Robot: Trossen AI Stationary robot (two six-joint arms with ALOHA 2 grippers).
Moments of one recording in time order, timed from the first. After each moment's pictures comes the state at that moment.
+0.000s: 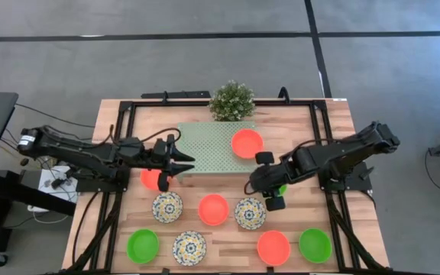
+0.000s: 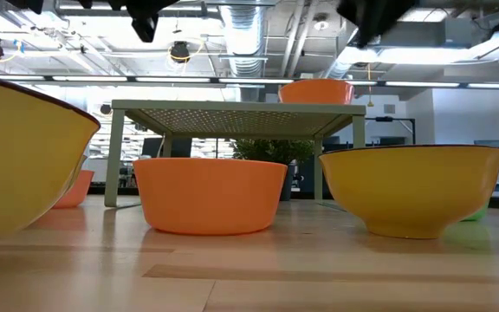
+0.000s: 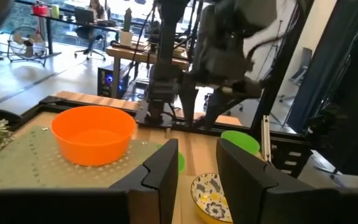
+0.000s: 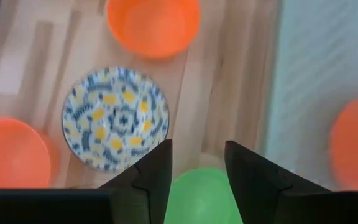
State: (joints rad) left arm -0.15 0.93 0.56 0.35 -0.09 -0.14; right arm 0.32 1.48 1.33 -0.98 0.16 0.10
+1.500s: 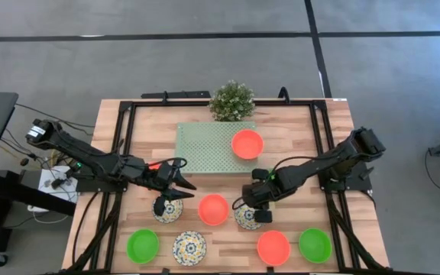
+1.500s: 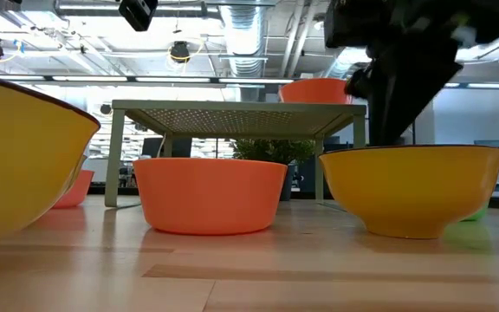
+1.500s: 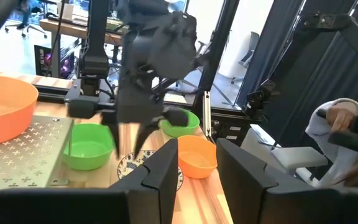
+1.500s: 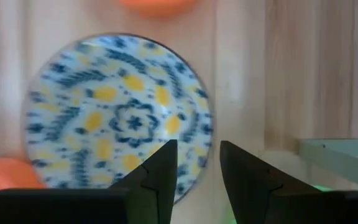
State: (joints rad) left arm -0.39 1.06 0.56 0.44 -0.11 -0.21; right arm 0.38 1.66 1.16 -0.73 0.10 0.36
